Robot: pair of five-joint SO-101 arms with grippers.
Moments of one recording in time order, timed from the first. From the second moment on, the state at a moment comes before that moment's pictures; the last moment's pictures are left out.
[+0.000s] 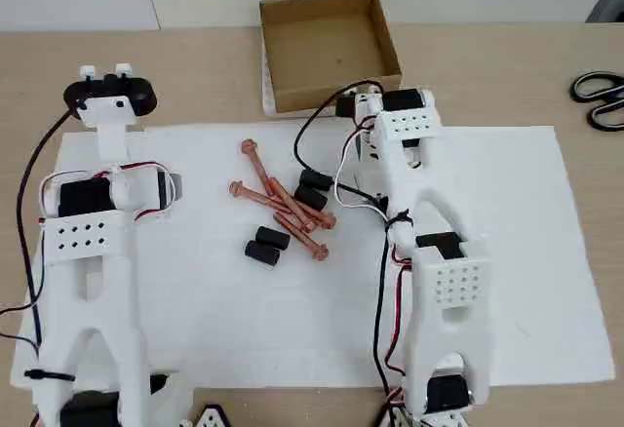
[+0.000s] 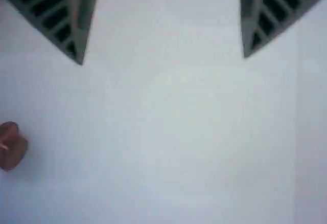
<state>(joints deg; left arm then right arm) -13.2 -23.1 30.0 67.2 1.5 -12.4 40.7 -28.0 92.1 5.2</state>
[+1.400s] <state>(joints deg) -13.2 -23.1 30.0 67.2 1.5 -12.9 36.3 -27.2 95.6 5.3</state>
